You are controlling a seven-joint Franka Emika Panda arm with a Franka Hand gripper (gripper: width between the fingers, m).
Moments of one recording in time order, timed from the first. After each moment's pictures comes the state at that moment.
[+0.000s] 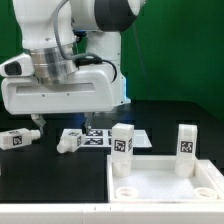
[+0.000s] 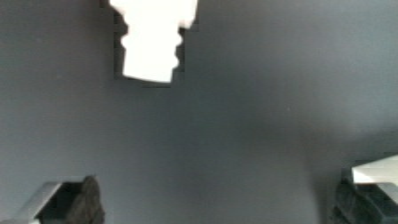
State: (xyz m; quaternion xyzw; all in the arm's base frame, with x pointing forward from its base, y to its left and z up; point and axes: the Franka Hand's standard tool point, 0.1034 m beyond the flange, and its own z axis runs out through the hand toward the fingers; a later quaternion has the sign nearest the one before) arm 0.457 -0.099 0.057 -0.99 0.12 0.06 0.06
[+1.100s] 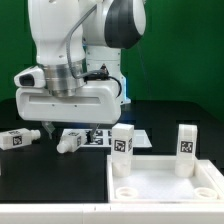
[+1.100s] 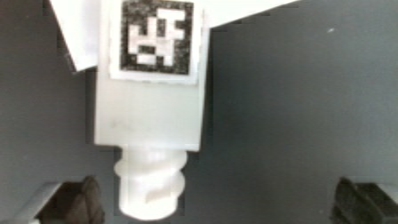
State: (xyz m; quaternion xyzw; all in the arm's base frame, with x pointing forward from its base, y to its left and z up) arm 0.407 -0.085 0.025 -0.98 0.17 0.09 0.04
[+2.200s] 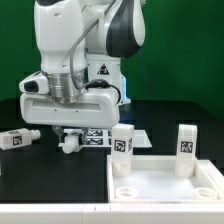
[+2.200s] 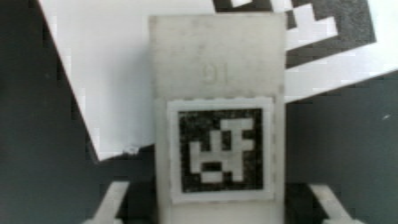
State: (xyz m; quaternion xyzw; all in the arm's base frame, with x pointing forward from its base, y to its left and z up) arm 0.387 -0.087 0.011 -0.98 0.15 0.08 0.03
